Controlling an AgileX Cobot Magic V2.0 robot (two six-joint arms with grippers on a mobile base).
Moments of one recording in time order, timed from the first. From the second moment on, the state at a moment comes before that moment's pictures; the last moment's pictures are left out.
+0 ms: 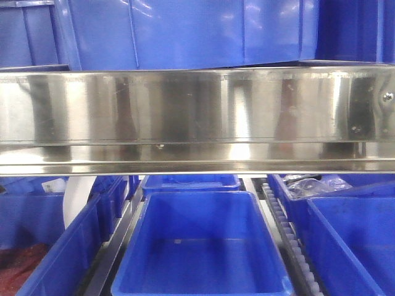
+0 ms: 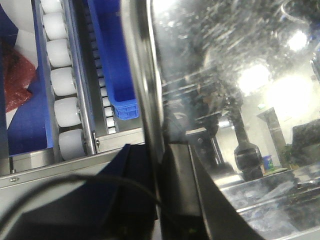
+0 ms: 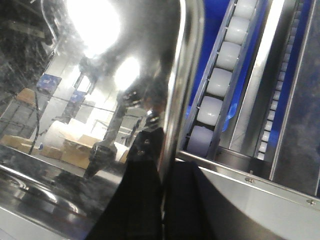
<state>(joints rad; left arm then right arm) -0.72 1.34 -1.56 0.15 1.26 -0.42 0.58 1.25 -1.46 0.02 1.19 0.35</state>
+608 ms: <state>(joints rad) -0.72 1.34 -1.56 0.15 1.26 -0.42 0.58 1.25 -1.46 0.02 1.19 0.35</state>
